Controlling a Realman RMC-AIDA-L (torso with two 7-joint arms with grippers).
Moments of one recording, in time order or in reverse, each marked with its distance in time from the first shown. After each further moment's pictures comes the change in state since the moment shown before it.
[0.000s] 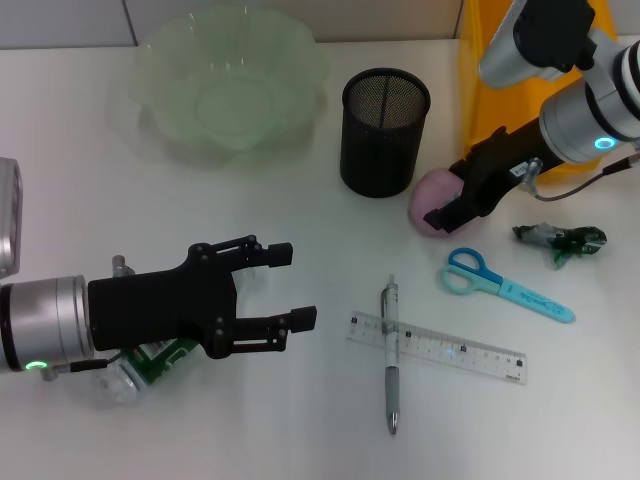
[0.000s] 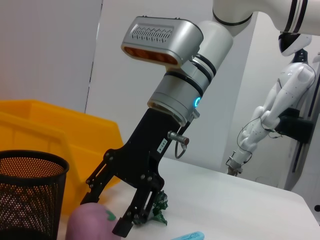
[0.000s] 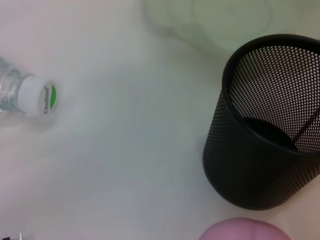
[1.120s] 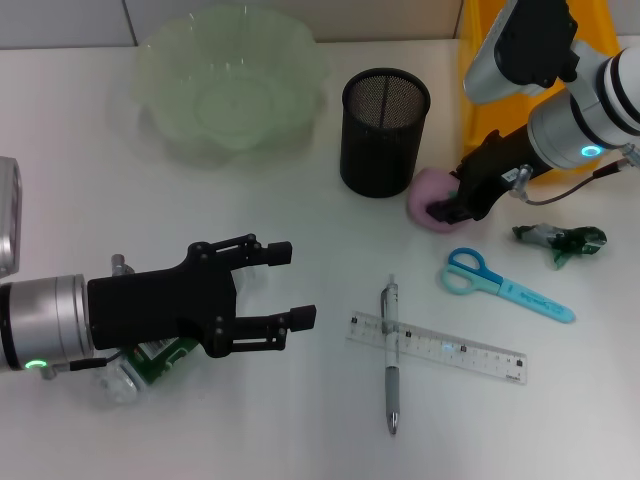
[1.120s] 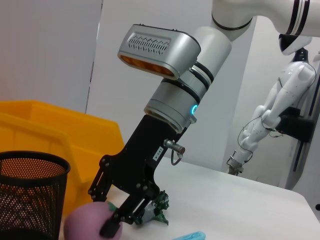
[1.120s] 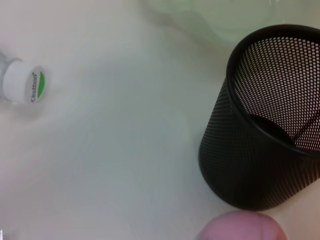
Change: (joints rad) left arm 0.000 0.000 0.000 0.004 0.000 -0.001 0.002; right arm -0.001 0.003 -0.065 0.028 0.003 0.072 0.004
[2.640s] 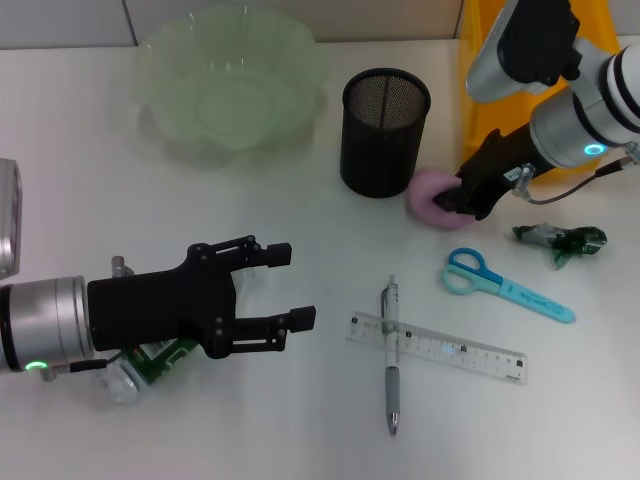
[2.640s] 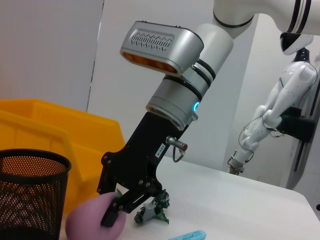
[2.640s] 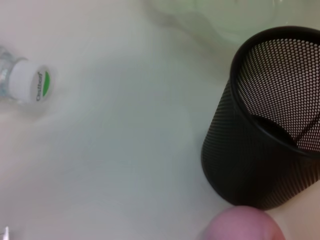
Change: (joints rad) left arm 0.002 0.000 0.000 -0.004 0.000 -0.003 0.001; right arm -0.002 -0.002 0.006 -0.017 0.003 -0.026 -0.007
